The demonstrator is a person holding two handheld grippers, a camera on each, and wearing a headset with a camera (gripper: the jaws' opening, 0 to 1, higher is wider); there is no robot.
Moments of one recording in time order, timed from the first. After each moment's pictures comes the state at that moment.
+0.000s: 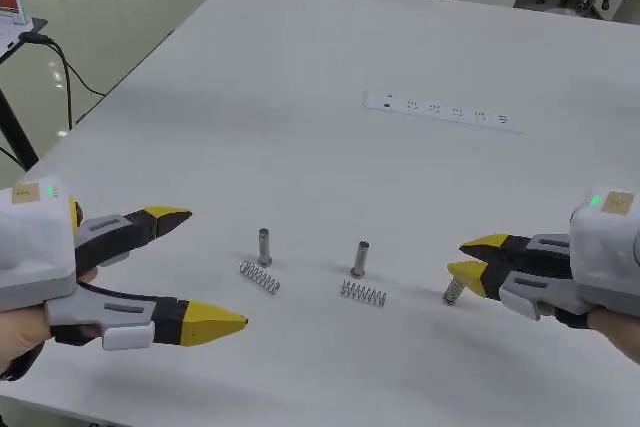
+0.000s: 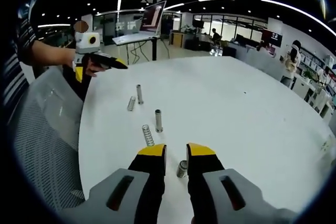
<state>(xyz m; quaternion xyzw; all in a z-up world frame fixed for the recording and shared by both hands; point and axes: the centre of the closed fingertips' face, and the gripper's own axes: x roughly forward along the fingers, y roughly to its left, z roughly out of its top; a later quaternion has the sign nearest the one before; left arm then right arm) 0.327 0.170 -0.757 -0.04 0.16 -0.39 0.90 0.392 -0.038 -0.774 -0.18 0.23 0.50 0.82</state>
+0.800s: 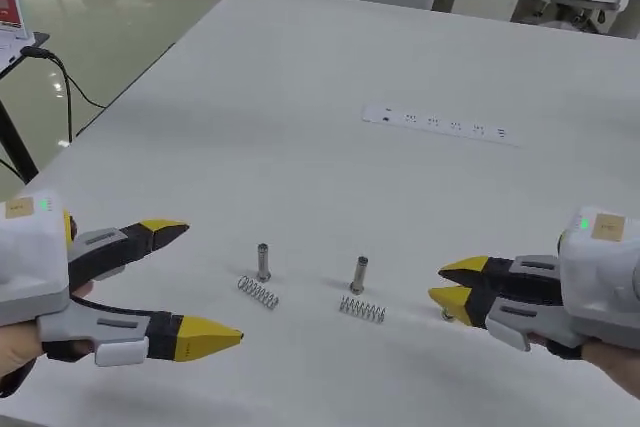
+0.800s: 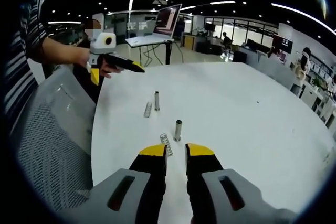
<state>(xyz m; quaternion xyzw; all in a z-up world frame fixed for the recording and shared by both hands) 0.328 0.174 -0.753 -0.04 0.16 -0.39 0.90 0.371 -0.008 -0.762 -0.19 0.21 0.54 0.79</state>
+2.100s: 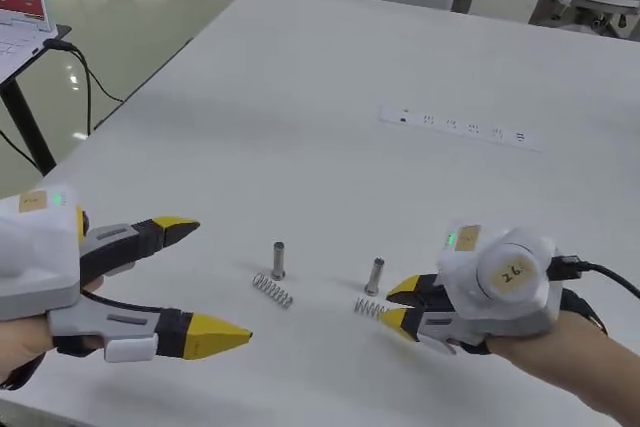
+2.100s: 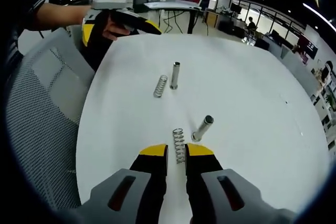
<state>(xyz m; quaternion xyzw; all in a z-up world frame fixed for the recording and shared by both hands) 0.325 0.180 -0.756 -0.04 0.16 -0.39 0.90 0.370 0.042 -0.836 -0.30 0.28 0.57 0.71</state>
